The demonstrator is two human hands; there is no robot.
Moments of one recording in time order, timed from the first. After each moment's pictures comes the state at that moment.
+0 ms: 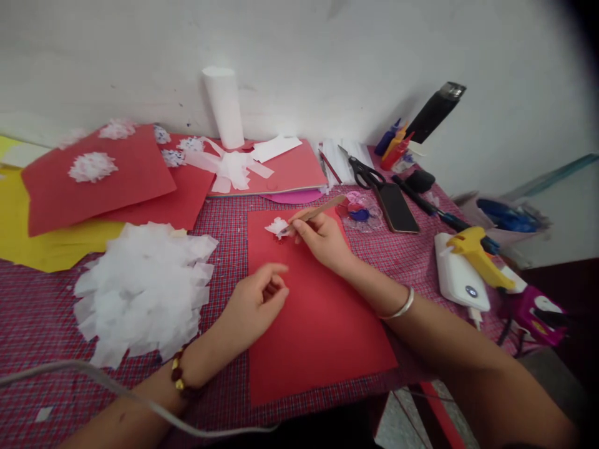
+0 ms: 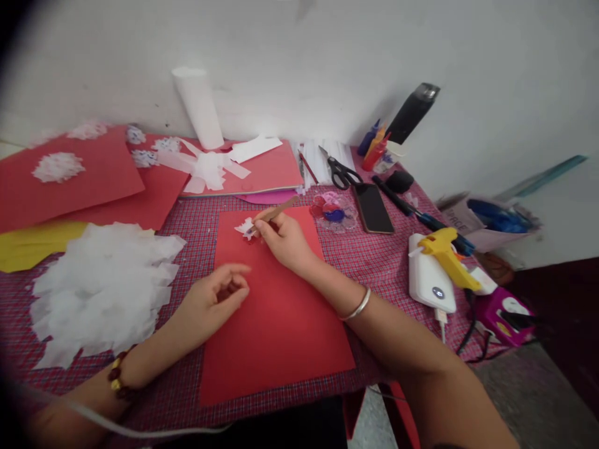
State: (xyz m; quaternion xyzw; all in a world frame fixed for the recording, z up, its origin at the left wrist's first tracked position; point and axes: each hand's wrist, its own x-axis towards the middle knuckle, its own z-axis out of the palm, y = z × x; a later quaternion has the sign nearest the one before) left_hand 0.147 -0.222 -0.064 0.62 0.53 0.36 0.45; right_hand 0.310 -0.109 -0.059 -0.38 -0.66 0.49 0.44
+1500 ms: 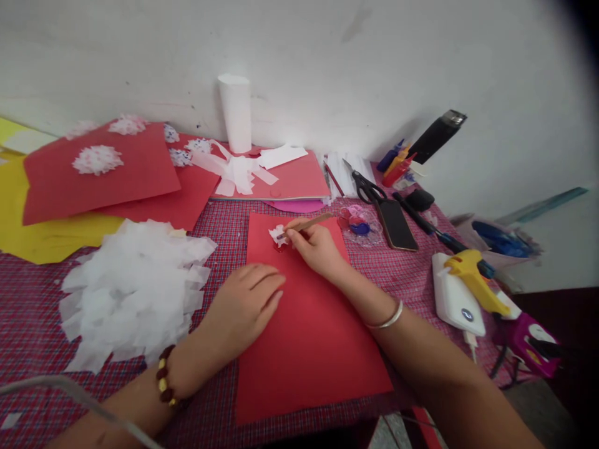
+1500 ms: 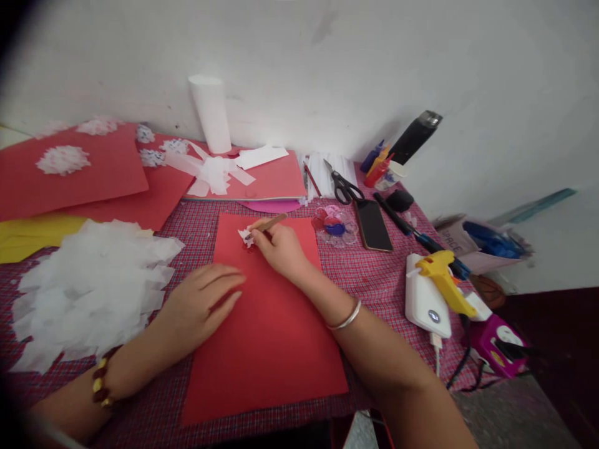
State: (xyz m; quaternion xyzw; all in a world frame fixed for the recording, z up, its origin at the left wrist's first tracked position) left_hand 0.132 -0.215 -0.060 0.82 0.48 0.30 0.12; right_hand 0.308 -0.092 -0.075 -0.38 -0.75 0.38 0.39
